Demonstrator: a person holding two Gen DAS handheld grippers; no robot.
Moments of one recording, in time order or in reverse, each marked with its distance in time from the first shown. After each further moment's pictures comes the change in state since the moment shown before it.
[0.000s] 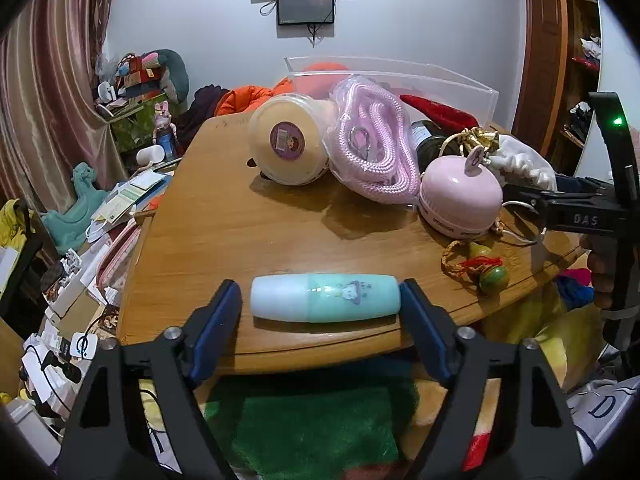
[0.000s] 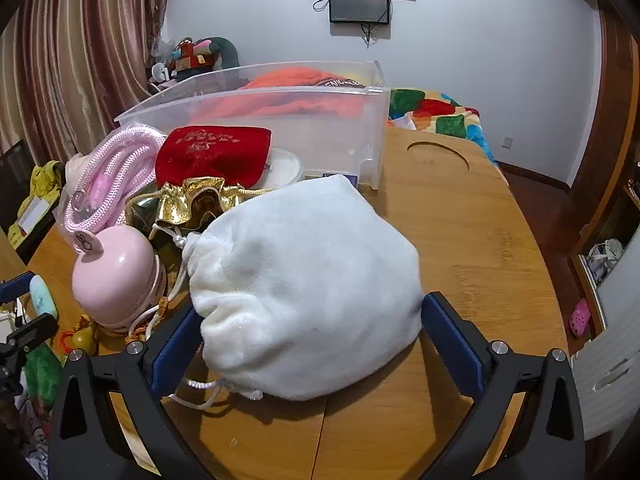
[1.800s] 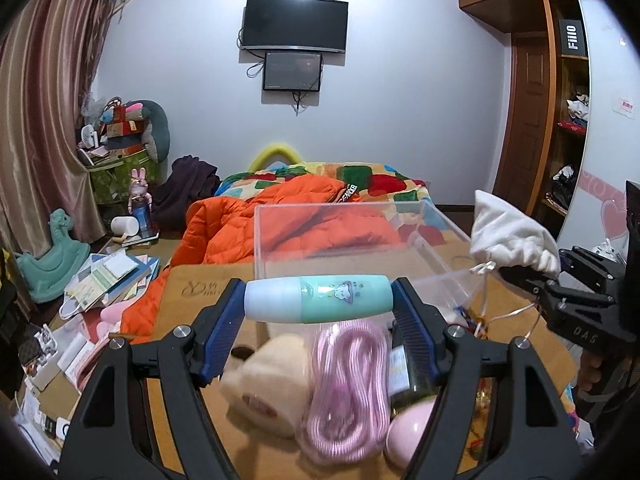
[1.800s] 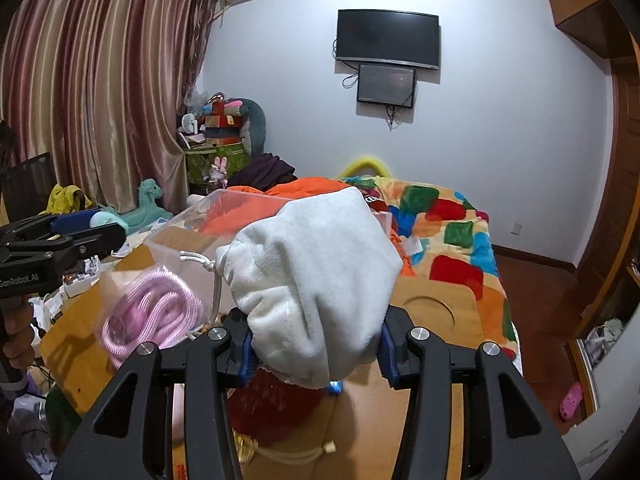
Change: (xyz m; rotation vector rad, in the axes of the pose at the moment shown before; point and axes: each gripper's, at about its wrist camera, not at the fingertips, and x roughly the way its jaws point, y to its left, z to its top) left arm 0.009 0.001 0.152 -0.033 -0.222 -0.097; right arm -0.049 0.014 0.091 -0.120 -0.253 0.041
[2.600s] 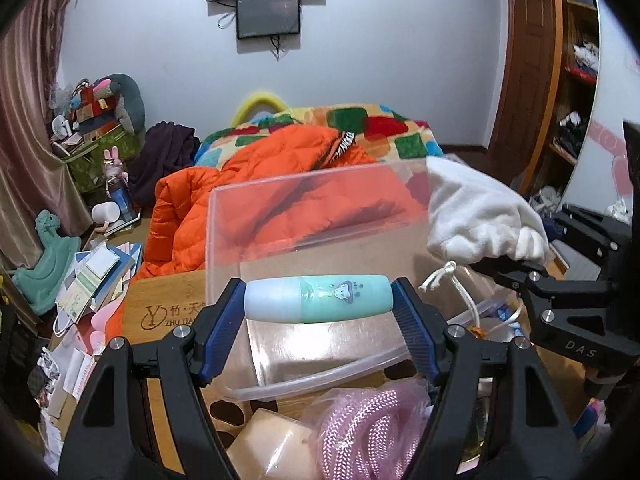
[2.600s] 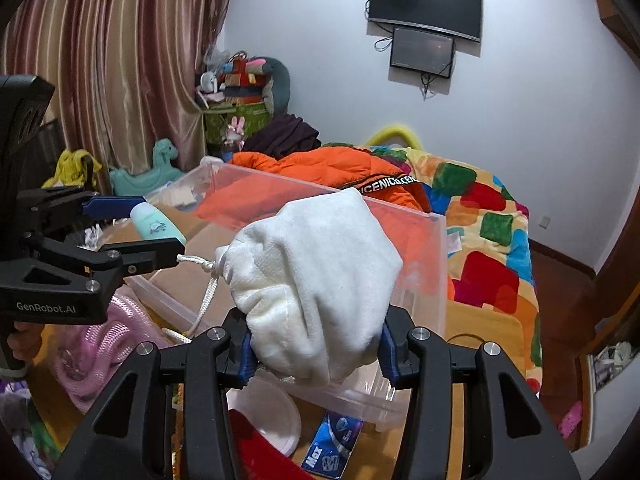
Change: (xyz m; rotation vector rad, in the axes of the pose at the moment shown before) left arm 0.100 -0.012 0.022 0.104 0.237 -0.013; right arm 0.099 -0.007 0.021 -0.079 0.151 0.085
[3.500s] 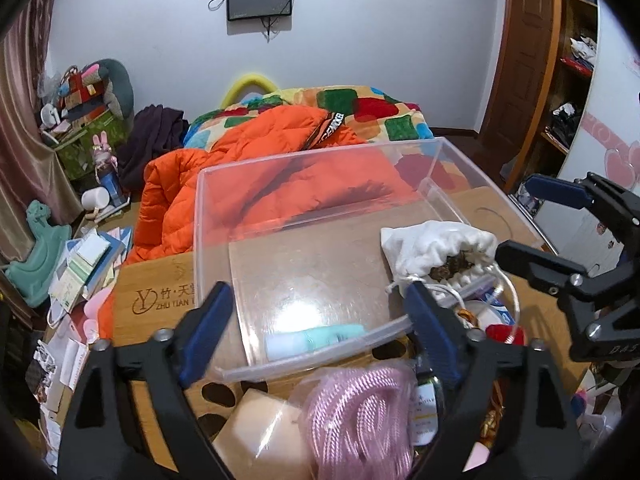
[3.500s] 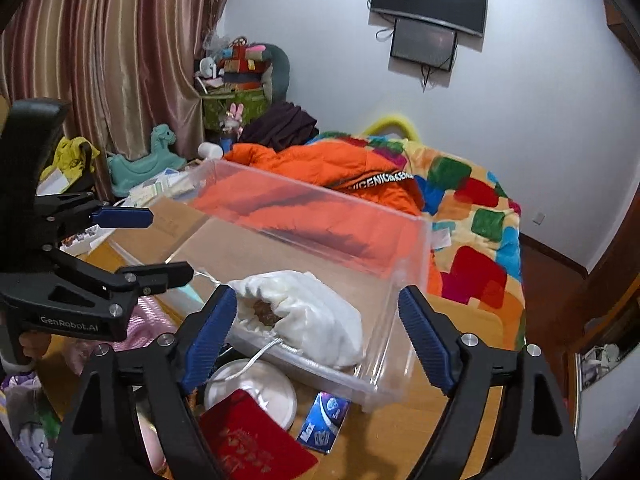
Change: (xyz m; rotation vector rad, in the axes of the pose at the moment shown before) left arm -0.006 -0.001 0.001 0.004 0.059 -0.042; right arm -0.027 -0.004 0.014 -0.015 0.048 -0.013
